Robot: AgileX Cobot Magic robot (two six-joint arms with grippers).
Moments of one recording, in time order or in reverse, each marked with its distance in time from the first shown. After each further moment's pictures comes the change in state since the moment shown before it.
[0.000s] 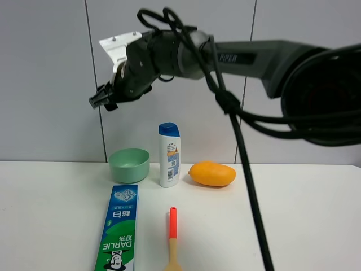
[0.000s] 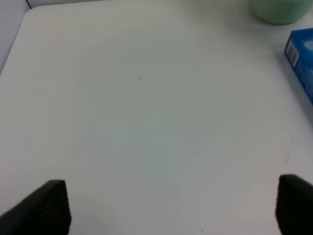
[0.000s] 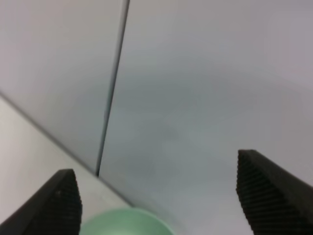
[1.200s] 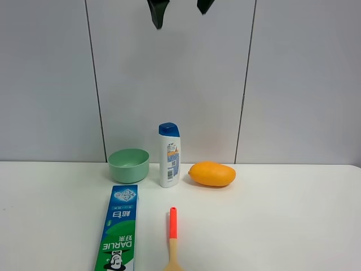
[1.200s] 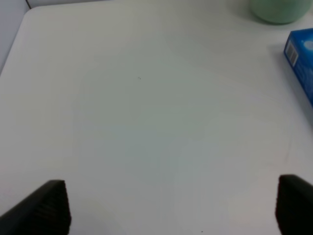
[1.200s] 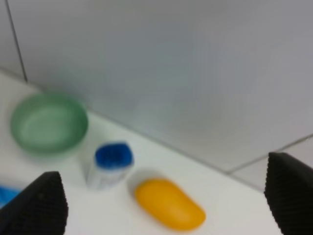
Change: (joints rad) left arm 0.000 0.000 0.000 -0.001 0.000 0.000; right arm 0.078 -0.520 0.153 -0.107 0.737 0.102
